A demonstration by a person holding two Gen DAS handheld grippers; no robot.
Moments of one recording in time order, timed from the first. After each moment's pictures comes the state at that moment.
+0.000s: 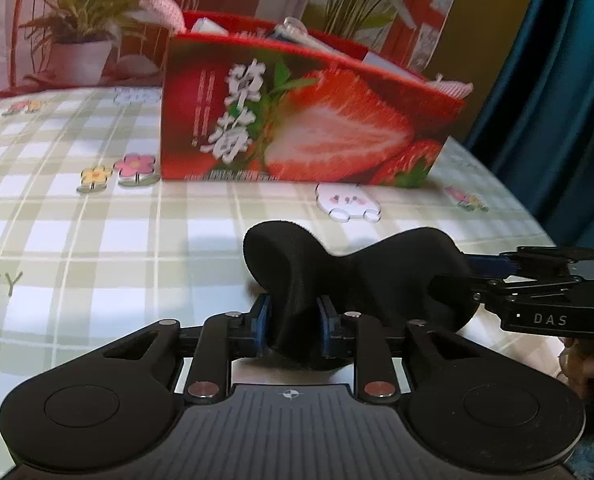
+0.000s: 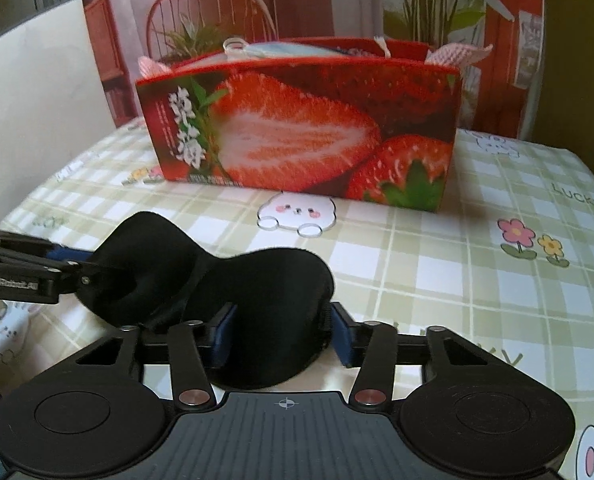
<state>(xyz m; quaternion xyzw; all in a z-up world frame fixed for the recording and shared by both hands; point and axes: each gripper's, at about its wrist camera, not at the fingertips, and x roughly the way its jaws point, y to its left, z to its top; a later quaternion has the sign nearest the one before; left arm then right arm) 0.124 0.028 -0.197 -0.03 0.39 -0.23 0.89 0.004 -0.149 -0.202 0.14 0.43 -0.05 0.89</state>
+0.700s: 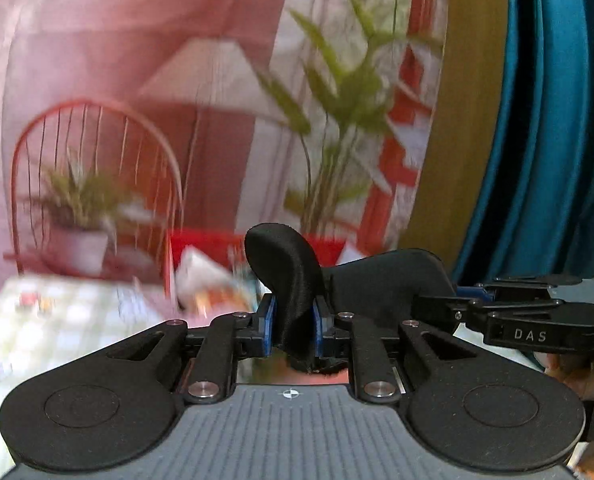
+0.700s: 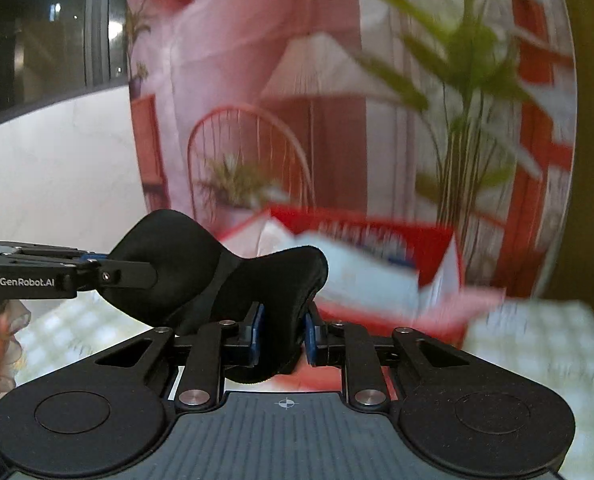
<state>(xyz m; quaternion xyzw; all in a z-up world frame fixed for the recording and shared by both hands) 0.162 0.019 -0.063 -0.02 0.19 -0.22 0.96 0.061 -0.187 -0.082 0.10 0.28 -0.02 0.95</state>
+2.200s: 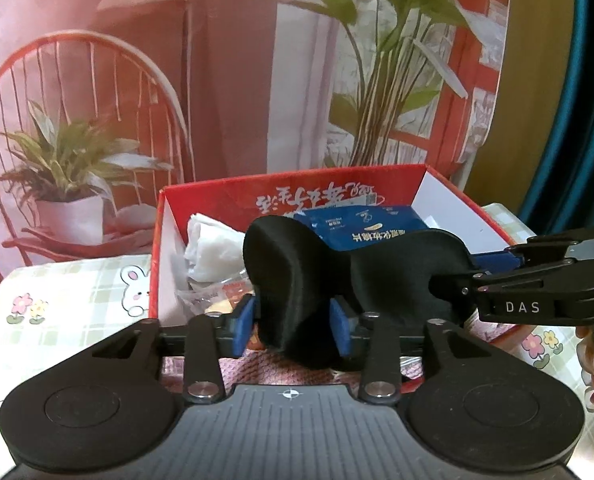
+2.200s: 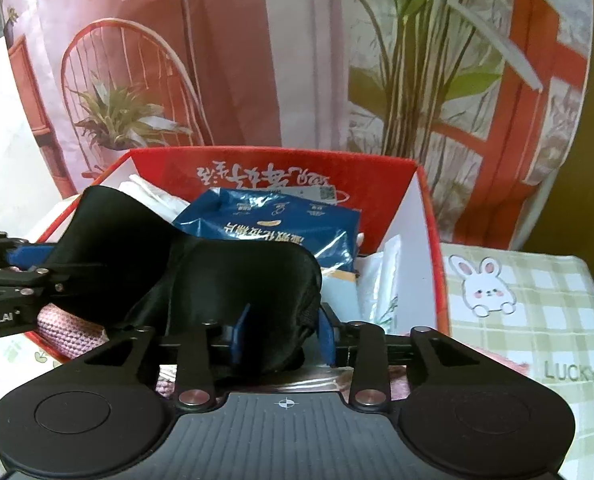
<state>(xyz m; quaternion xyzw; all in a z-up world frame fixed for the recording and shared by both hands) 0.307 -0.025 -0.101 0.06 0.34 -0.17 0.92 0.205 -0.267 -0.166 0.14 0.44 -0.11 0.88</state>
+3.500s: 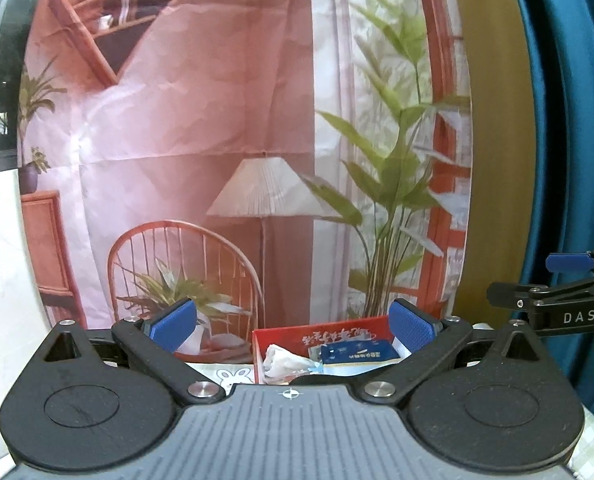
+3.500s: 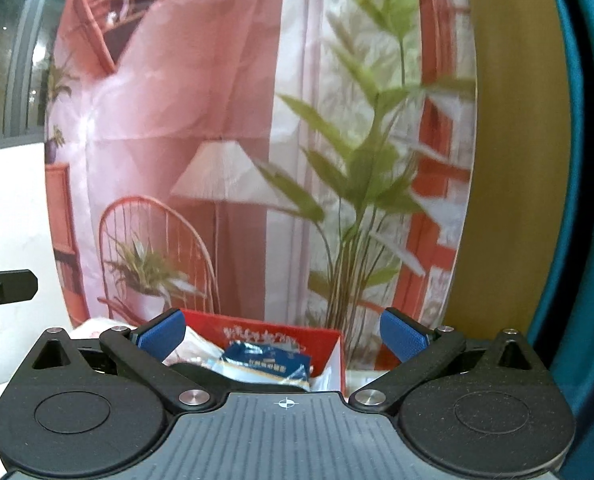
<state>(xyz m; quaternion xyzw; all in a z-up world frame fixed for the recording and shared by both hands) 0.081 0.001 0.081 0.05 0.13 -0.10 0.98 0.049 -0.188 0.056 0.06 0.23 -0.18 0.95</state>
